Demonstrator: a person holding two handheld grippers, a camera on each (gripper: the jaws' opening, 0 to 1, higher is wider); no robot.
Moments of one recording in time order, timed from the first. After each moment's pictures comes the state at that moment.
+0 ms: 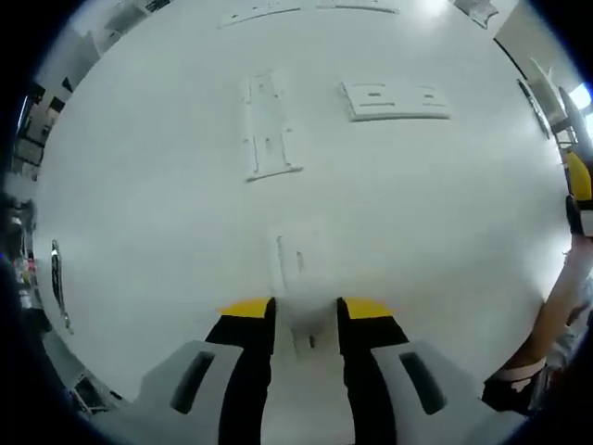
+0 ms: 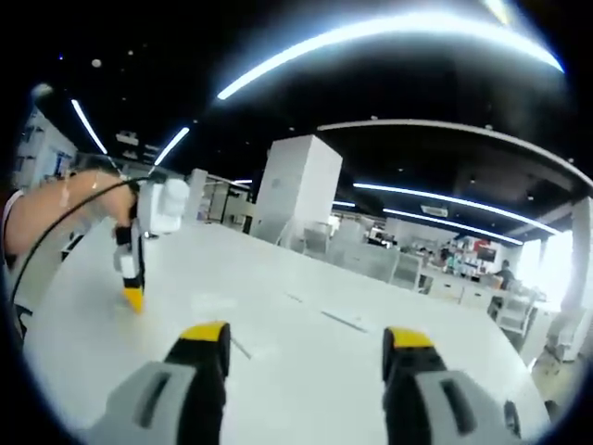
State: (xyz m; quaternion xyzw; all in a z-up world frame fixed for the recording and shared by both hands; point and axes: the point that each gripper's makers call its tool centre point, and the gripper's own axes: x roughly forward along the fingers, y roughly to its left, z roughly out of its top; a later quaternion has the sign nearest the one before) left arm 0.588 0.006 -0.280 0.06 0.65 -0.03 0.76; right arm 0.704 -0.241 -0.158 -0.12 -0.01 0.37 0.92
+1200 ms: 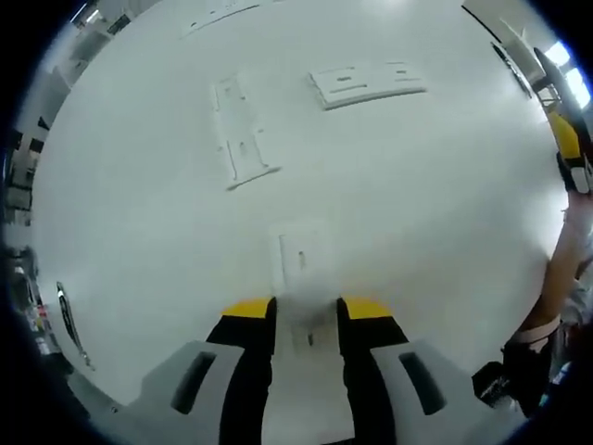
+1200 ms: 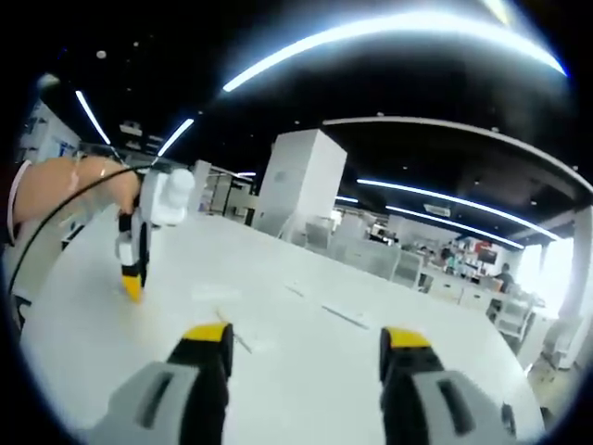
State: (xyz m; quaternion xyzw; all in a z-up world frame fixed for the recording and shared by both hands) left arm 0.597 0.009 -0.279 0.11 0.66 -0.10 0.74; right arm 0.704 -0.238 -0.162 -0.14 0.00 0.37 0.92
